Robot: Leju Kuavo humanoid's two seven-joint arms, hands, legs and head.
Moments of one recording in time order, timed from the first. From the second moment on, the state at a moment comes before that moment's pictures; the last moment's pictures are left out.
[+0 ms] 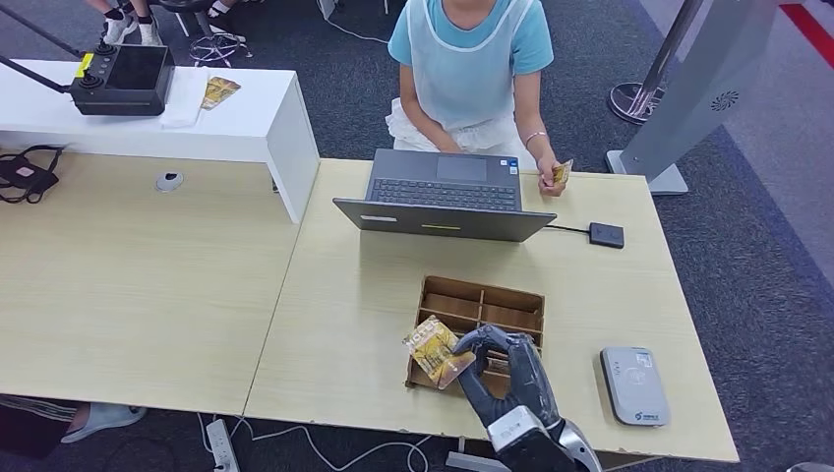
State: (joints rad) left arm 0.03 -0.13 0.05 -0.20 -1.15 0.48 0.12; right arm 0.13 0.04 0.42 -1.82 0.52 -0.06 -0.42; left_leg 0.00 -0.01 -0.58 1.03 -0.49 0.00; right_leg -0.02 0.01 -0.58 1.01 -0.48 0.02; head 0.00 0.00
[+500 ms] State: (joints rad) left arm 0.02 -0.11 0.05 -0.20 -1.15 0.47 0.04; right arm -0.39 0.03 0.29 -1.85 0.37 0.10 -0.14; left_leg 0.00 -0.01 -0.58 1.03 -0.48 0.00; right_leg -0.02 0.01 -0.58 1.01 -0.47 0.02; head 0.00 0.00
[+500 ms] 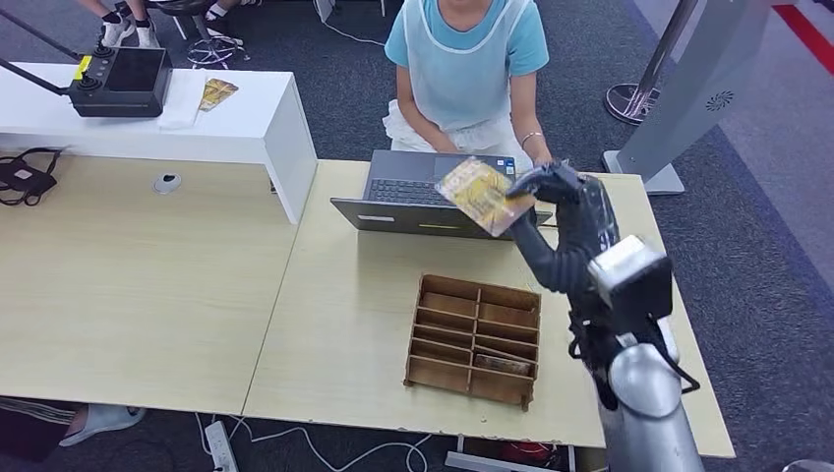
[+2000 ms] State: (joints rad) left arm 0.00 -0.10 0.00 -0.20 -1.15 0.43 -0.02; right arm -1.15 -0.06 0.08 -0.49 0.79 0.10 0.18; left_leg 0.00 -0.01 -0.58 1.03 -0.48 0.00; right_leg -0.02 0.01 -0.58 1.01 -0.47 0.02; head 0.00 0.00
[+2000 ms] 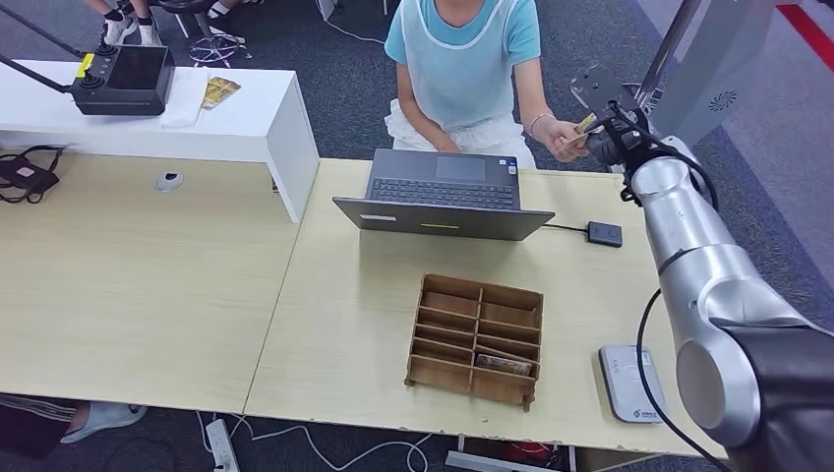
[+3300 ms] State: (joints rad) left arm 0.02 -0.11 -0.05 -0.20 -1.15 0.47 0.16; right arm -0.21 0.08 0.02 -1.93 0.52 -0.25 -0.40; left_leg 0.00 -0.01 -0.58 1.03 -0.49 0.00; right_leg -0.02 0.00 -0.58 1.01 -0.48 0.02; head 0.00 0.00
